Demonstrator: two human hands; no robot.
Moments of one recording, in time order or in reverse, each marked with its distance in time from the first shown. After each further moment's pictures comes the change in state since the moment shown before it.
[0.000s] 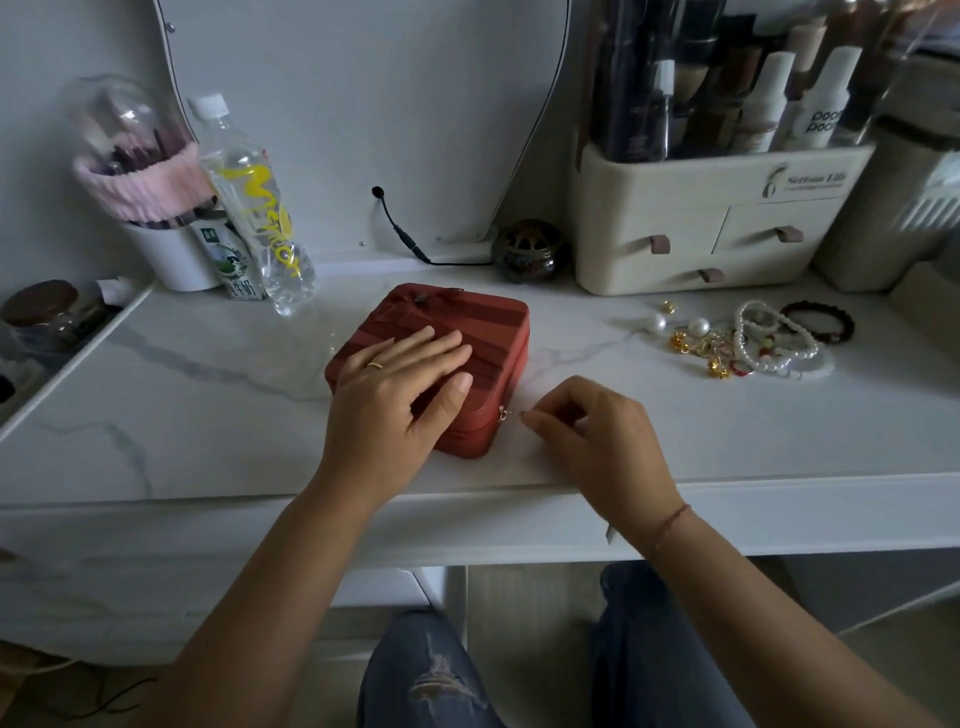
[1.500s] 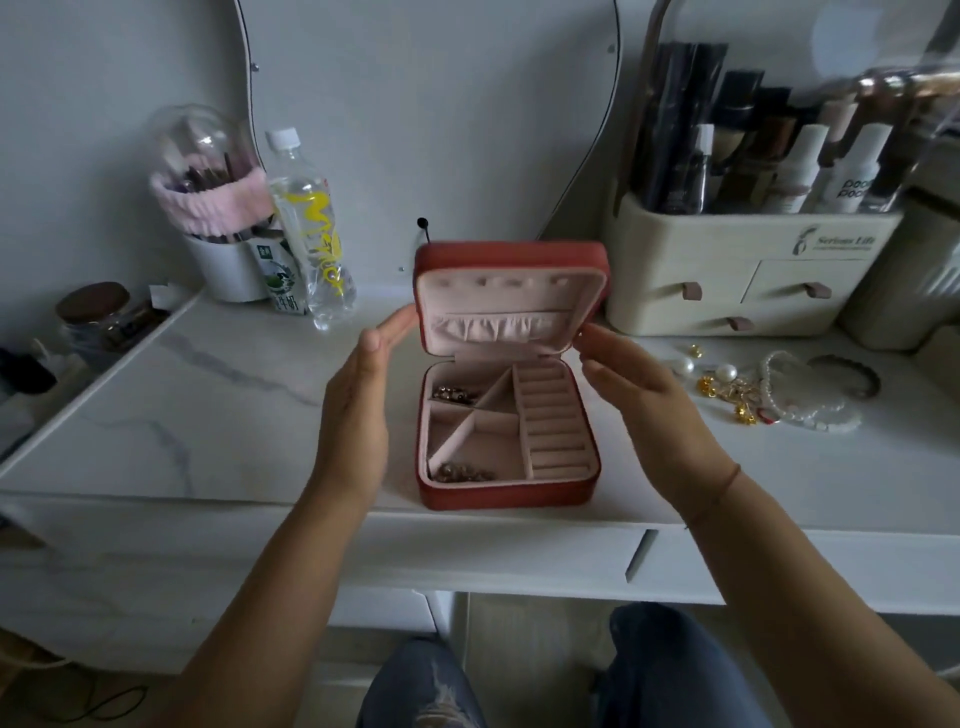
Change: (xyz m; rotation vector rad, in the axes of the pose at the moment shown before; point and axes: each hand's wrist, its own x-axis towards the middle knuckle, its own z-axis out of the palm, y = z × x) left_hand 0.003 -0.012 -0.028 -0.805 0.201 -0.444; right_hand 0.042 -0.022 -0.022 0.587 -0.128 0.110
